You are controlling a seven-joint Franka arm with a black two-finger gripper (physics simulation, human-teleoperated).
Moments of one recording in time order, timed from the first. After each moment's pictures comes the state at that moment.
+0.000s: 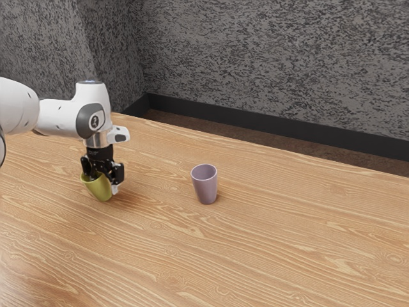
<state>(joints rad) 0.22 0.44 0.05 -1.78 0.03 2.03 0.19</state>
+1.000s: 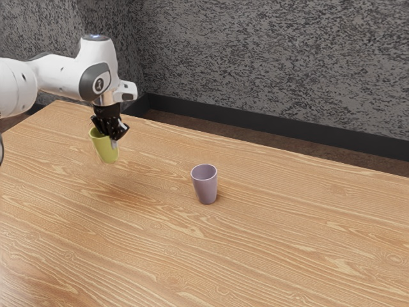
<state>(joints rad) 0.15 0.41 0.05 -1.54 0.13 1.99 0.20</state>
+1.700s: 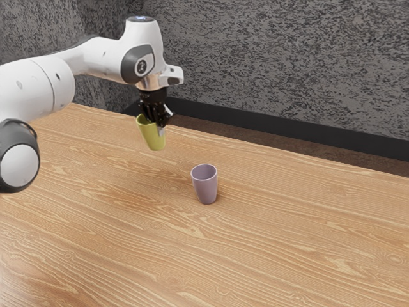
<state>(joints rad) 0.09 0.60 -0.09 -1.19 0.12 1.81 0.15</state>
